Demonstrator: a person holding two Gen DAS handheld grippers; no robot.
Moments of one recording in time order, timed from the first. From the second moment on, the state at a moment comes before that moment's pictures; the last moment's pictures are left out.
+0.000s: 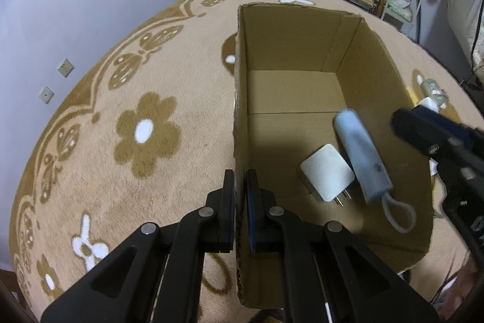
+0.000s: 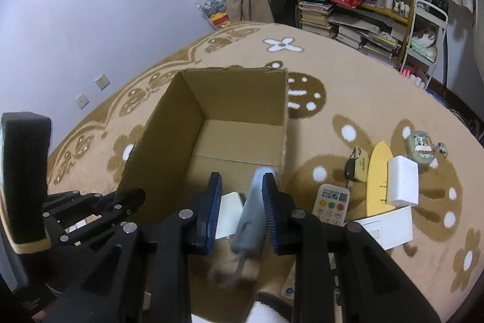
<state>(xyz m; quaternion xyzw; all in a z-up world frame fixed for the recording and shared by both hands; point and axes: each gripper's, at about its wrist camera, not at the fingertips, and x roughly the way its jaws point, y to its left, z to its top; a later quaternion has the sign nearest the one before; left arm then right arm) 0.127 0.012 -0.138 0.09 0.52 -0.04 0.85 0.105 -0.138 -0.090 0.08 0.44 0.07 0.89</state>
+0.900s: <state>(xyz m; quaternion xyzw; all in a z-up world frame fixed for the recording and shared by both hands) 0.127 0.014 -0.131 0.08 0.52 -0.05 0.85 0.071 -0.220 -0.071 0.07 0.44 -0.05 0.89</state>
